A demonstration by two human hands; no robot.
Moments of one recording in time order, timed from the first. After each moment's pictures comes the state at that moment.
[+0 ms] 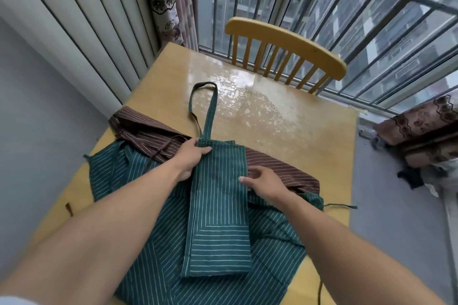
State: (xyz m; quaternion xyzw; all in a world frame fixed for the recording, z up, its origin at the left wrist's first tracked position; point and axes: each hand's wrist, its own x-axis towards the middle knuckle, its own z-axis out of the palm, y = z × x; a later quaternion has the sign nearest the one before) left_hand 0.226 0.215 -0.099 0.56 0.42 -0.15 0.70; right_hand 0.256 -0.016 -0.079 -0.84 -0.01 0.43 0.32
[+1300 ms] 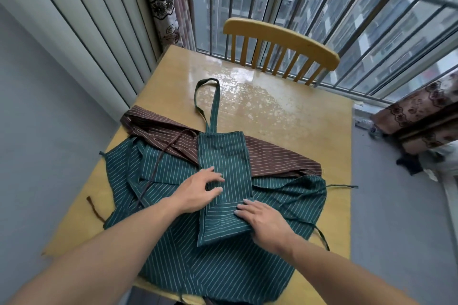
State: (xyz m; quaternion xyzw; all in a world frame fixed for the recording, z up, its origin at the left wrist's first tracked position) left_hand 0.110 0.201 -0.107 0.89 0.06 -0.22 0.40; right_hand 0.131 -0.056 -0.103 -0.85 -0.43 0.30 0.04
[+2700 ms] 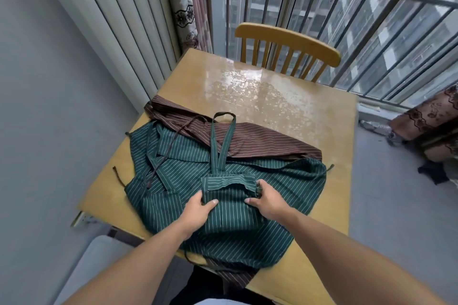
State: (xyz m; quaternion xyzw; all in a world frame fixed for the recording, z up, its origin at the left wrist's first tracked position) left_hand -0.014 0.127 -0.102 0.68 0.37 -0.19 0.60; right_hand 0.109 -0.067 -0.085 -0.85 -0.07 0.43 0.31
